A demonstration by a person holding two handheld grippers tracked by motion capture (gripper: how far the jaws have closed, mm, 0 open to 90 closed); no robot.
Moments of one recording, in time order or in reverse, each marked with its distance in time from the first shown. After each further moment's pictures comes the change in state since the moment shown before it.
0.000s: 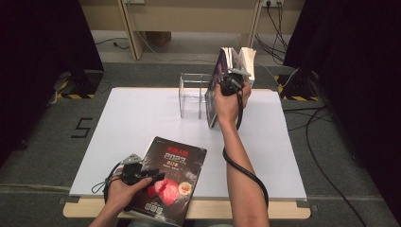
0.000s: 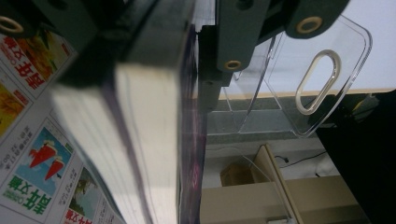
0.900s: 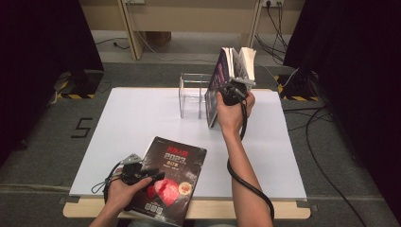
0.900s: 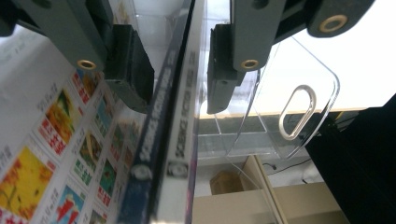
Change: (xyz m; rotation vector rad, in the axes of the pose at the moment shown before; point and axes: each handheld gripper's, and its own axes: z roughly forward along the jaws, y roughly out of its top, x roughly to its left) left arm -0.001 0.001 -0.001 -0.009 0.010 -0.001; right arm -0.005 -0.019 -0.030 0.029 0.049 0.016
